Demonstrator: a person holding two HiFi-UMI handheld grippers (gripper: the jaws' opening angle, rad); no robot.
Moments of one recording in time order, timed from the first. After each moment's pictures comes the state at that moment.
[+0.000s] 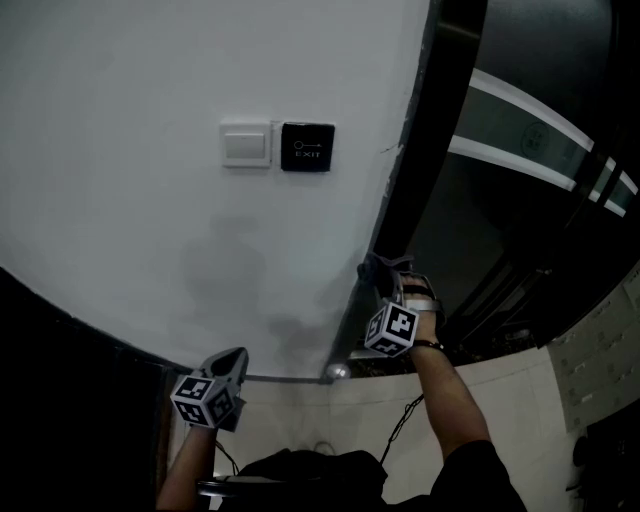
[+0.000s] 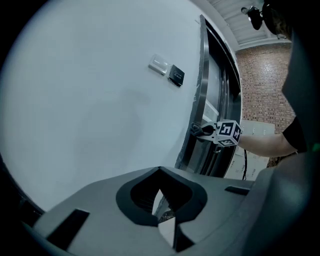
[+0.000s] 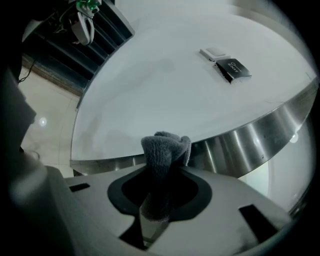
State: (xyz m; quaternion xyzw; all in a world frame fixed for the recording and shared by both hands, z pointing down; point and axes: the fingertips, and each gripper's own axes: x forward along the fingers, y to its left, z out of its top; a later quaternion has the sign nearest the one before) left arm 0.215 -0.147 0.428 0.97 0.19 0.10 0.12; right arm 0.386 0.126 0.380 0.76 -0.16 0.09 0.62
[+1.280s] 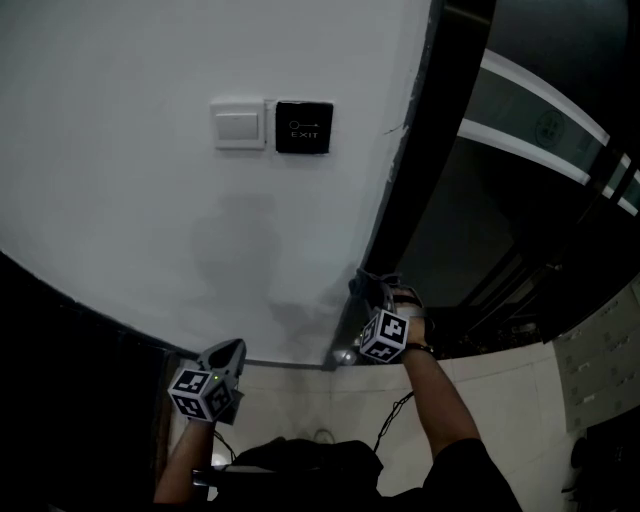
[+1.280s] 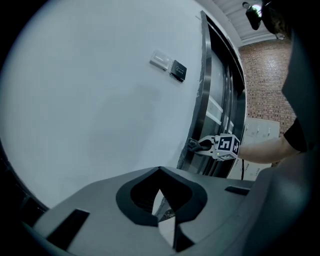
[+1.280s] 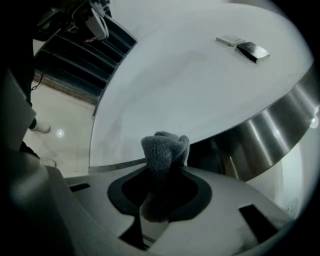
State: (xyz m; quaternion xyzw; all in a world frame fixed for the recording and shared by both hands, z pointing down) left arm 0.215 -0.143 0.441 0.97 0.17 0.11 0.11; right arm 0.381 0.123 0.482 0.76 -0.25 0.15 0.59
